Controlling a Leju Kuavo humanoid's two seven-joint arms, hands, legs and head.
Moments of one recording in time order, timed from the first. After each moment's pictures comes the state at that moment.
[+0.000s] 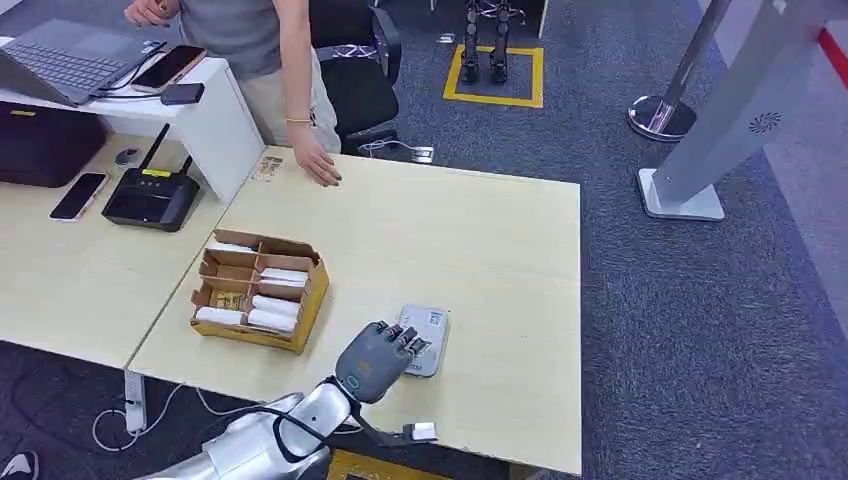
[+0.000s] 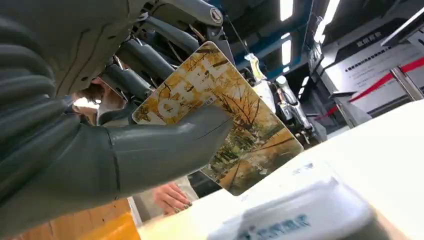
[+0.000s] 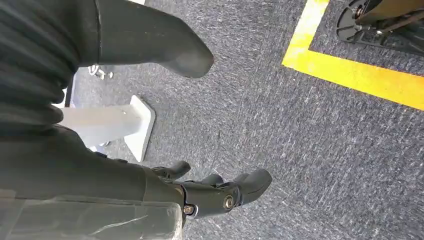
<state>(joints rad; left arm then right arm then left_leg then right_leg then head) -0.29 0.20 -0.85 -1.20 -1.57 0.69 0.30 -0.17 -0.02 1.56 -0.12 -1.03 -0.24 0.09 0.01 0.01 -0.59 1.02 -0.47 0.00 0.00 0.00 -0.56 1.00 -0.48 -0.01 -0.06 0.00</state>
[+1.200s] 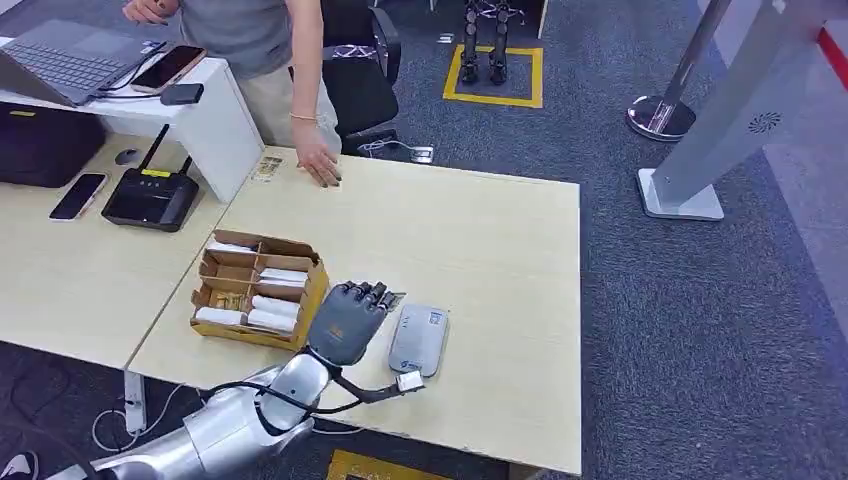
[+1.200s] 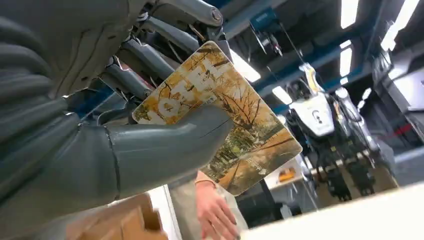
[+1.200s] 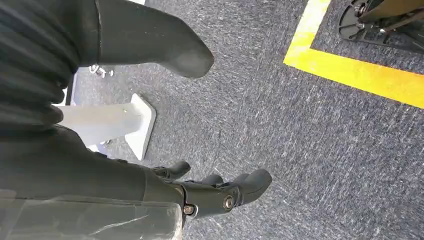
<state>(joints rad) -0.35 0.32 -0.85 -1.33 -1.57 0.70 0.48 -0.17 -0.02 1.56 -0.12 -1.02 -0.24 0.09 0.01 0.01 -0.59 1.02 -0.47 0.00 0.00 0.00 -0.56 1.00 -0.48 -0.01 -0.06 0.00</state>
